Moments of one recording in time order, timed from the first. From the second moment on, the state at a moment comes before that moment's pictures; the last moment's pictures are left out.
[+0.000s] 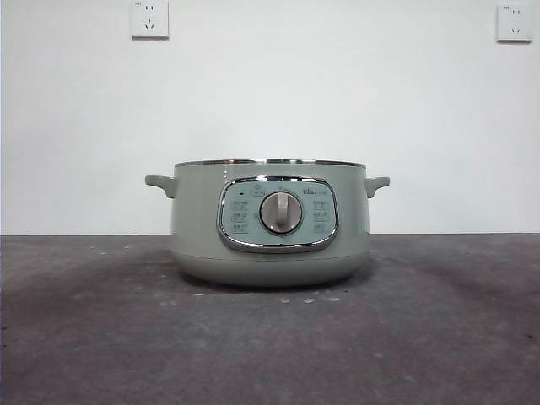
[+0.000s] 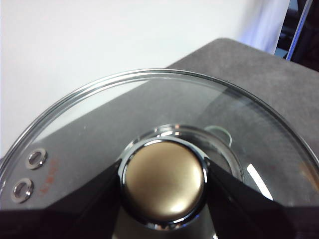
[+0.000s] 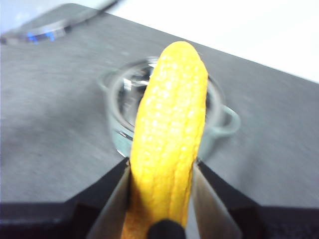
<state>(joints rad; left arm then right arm) -0.41 1.31 1.72 -0.79 0.18 0.16 1.05 0.94 1.34 -0.92 0.49 0.17</state>
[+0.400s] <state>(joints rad) -0.40 0.90 1.32 -0.80 0.17 0.14 0.70 1.28 1.52 -0.76 0.00 0.05</state>
